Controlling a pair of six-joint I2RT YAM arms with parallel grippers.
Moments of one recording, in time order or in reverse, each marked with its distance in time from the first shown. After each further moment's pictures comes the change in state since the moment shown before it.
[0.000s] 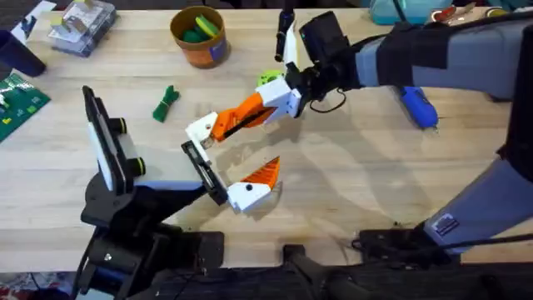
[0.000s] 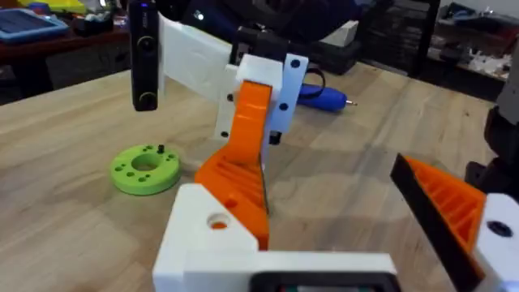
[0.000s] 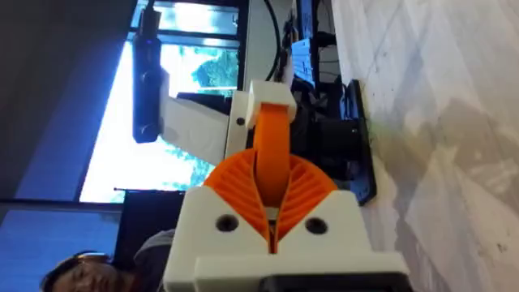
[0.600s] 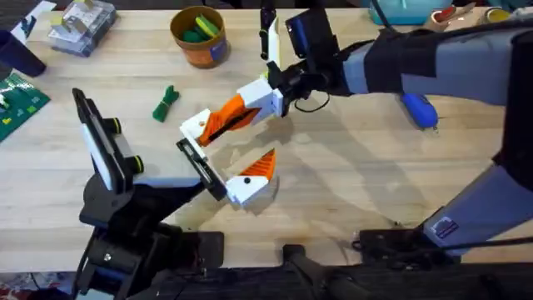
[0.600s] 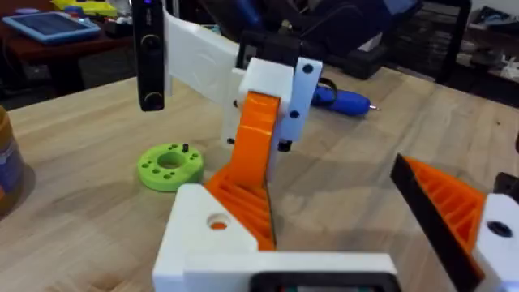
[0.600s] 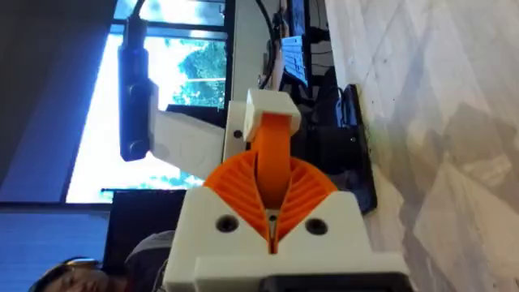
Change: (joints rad) left arm 0.011 0.000 0.000 0.002 -0.056 0.006; right arm 0.075 0.000 -0.001 0.266 0.066 0.260
